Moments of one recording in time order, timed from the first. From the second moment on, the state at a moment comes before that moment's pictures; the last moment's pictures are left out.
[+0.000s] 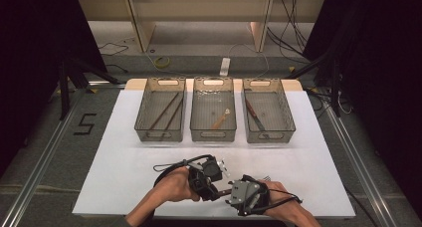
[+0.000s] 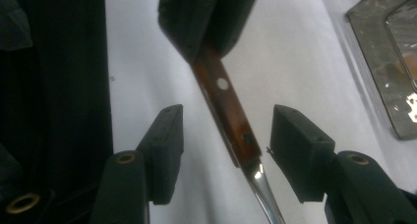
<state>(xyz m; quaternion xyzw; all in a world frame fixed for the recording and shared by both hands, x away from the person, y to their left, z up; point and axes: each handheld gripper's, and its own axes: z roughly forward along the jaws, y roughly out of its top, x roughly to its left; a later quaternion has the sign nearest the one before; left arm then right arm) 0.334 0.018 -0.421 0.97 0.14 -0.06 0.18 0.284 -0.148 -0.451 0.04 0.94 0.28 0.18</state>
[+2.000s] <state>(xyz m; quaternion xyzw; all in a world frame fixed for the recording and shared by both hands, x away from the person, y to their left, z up) 0.352 0.089 -0.414 0.89 0.27 0.02 0.37 0.334 -0.198 -0.421 0.13 0.92 0.29 0.21</state>
